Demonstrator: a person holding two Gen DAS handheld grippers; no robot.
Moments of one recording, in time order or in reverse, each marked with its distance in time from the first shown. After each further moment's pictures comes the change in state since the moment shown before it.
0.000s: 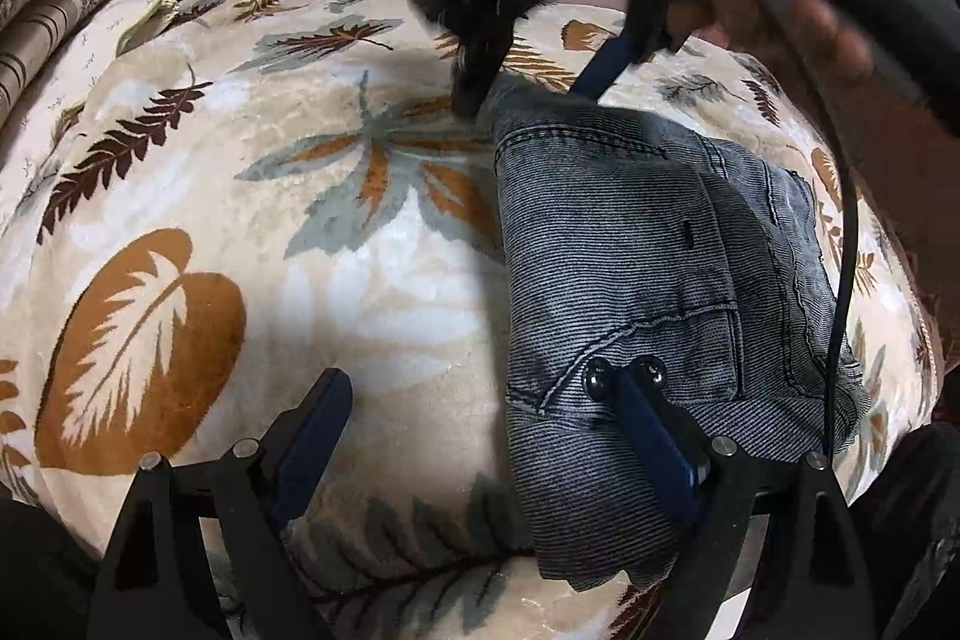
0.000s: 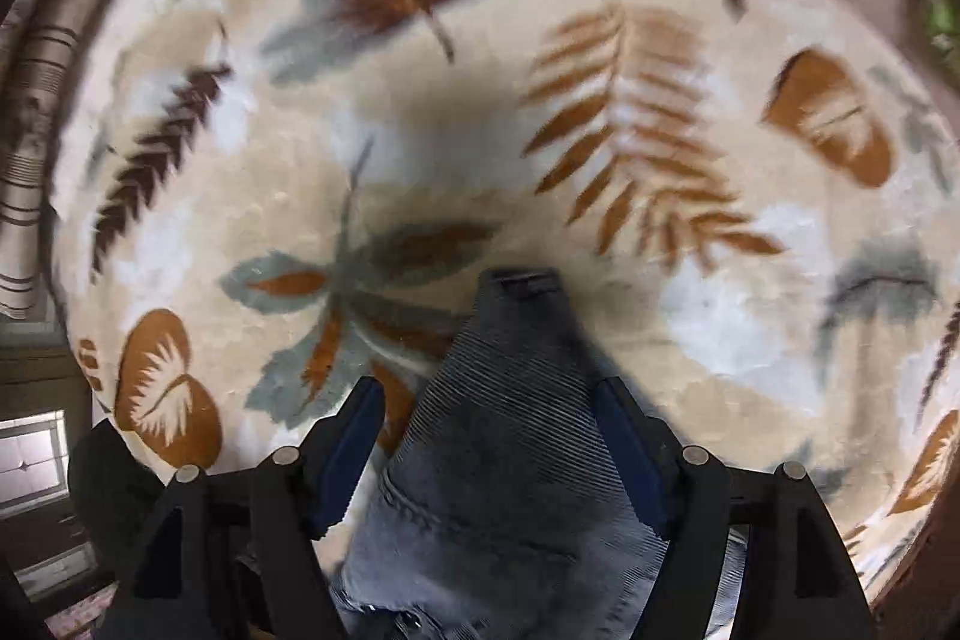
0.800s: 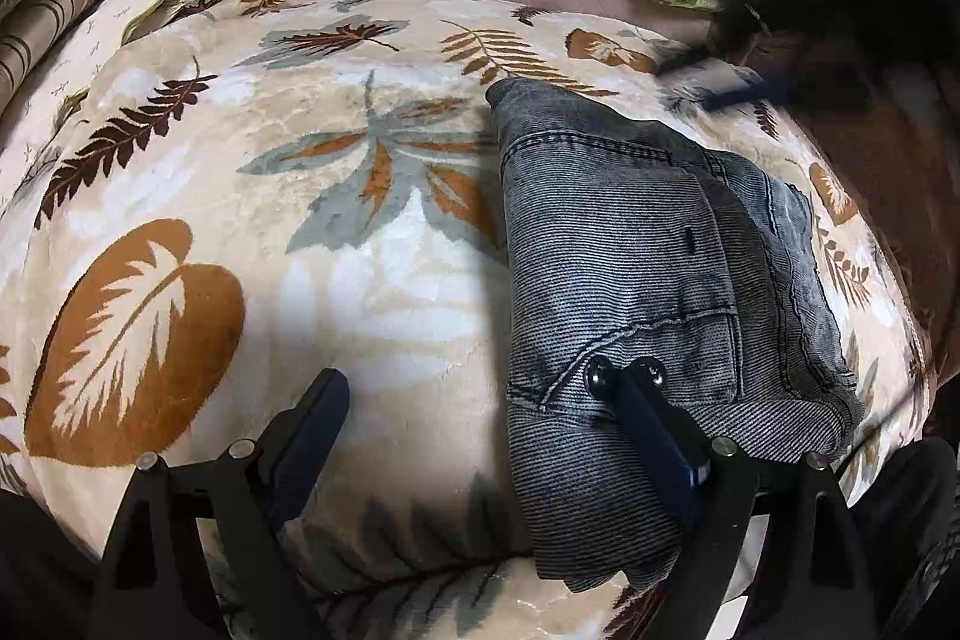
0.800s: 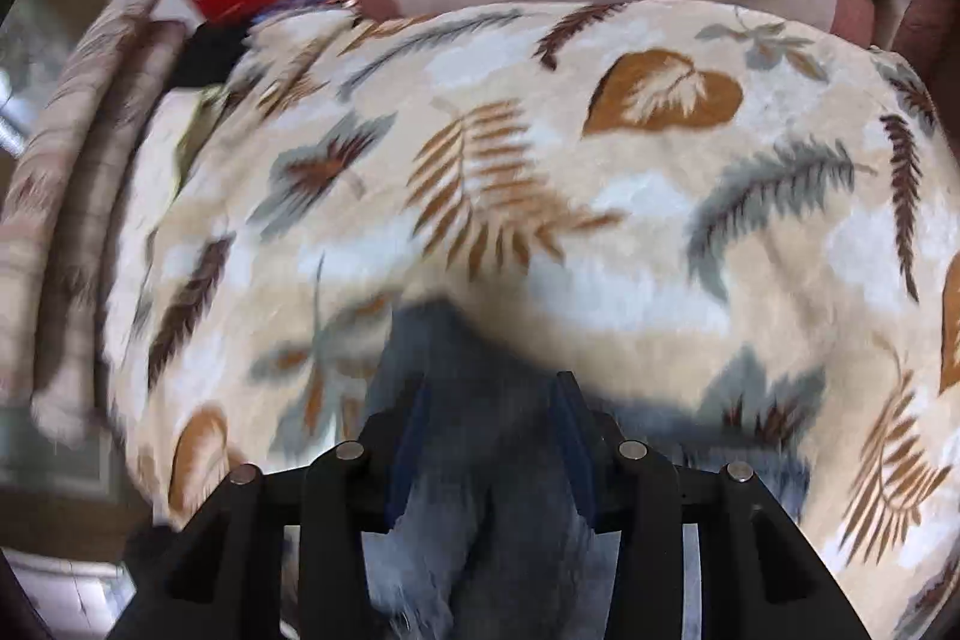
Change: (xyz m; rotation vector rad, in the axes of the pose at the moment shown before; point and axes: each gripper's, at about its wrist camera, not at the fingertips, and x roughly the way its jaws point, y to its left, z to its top) left arm -0.002 0.004 -0.002 -0.030 -0.017 -0.015; right arm -0.062 -0.073 -0.119 0.278 -0.422 0.102
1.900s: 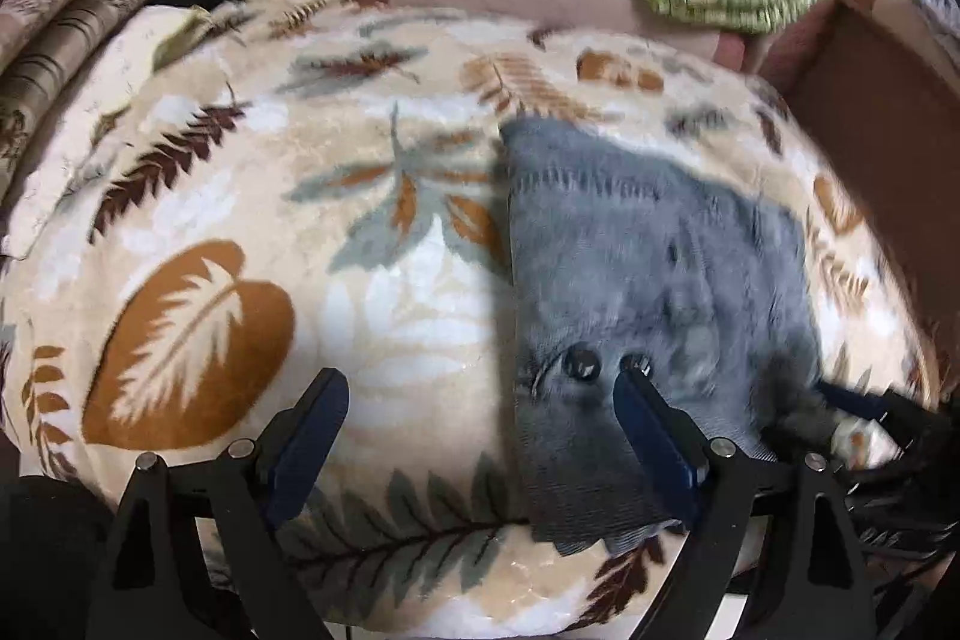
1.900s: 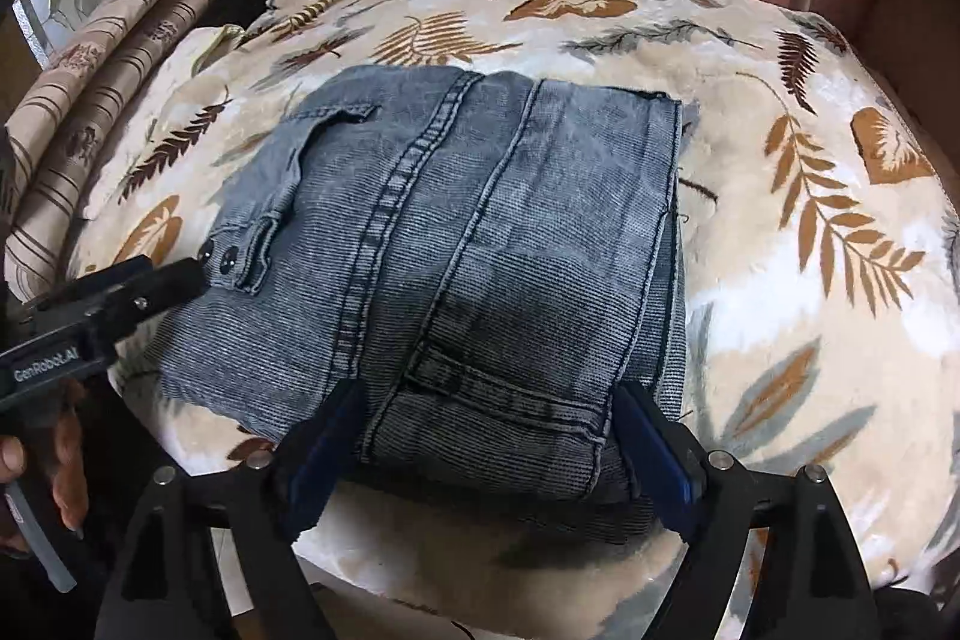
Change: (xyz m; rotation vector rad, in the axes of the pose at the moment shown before) left arm -0.038 -0.004 0.004 -0.015 -0.043 0.052; right arm -0.014 -0.033 -0.172 -0.060 -0.118 -0.073
